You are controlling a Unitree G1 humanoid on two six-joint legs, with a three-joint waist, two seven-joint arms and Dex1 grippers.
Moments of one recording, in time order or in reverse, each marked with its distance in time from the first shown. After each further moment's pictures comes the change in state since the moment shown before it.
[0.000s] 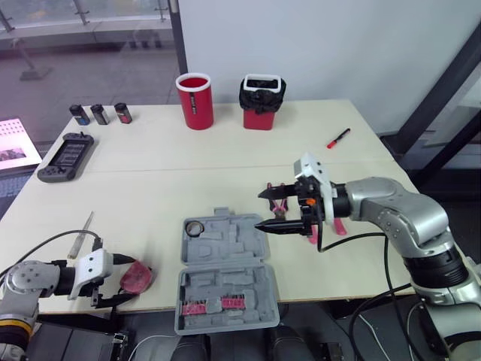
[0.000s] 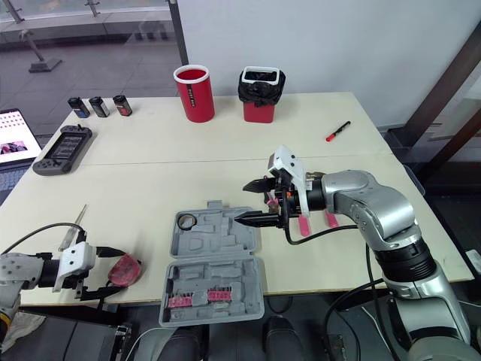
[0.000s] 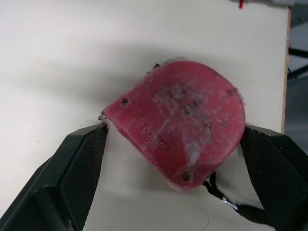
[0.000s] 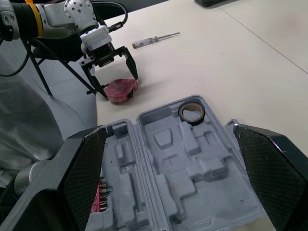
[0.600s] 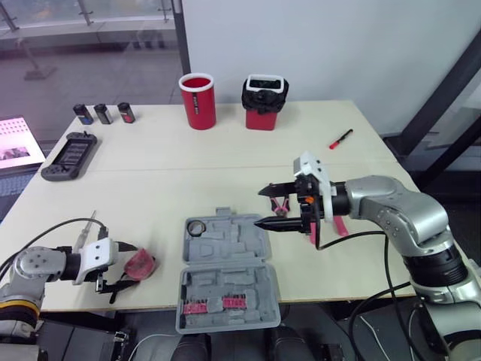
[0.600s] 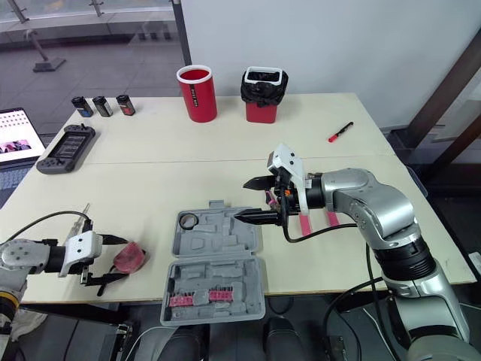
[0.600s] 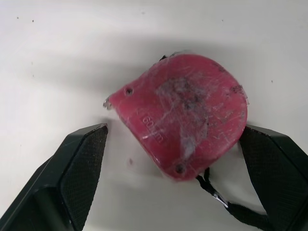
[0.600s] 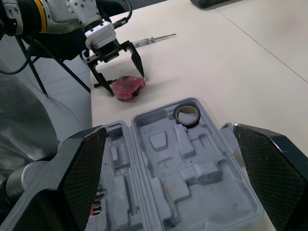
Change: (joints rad) left arm -0.149 -0.015 -0.045 0.129 0.066 -0.039 0.050; right arm -0.010 0.002 0.001 0.000 -0.010 -0.001 -0.020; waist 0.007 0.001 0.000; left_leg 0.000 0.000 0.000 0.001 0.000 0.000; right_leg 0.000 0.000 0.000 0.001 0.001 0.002
